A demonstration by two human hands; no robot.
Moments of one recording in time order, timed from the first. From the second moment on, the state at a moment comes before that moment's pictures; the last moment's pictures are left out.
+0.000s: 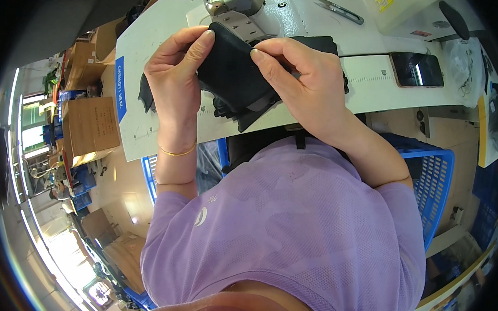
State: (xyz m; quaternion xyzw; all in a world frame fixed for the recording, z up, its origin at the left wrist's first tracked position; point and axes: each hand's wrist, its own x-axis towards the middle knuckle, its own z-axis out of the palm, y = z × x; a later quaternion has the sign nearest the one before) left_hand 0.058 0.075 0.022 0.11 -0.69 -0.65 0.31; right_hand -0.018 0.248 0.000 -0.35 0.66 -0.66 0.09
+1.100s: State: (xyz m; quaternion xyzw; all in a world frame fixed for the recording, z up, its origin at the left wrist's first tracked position) left_hand 0.031 0.019 0.036 0.12 -0.66 -0.71 0.20; right_hand -0.025 0.230 0.003 -0.30 0.59 -0.72 0.21
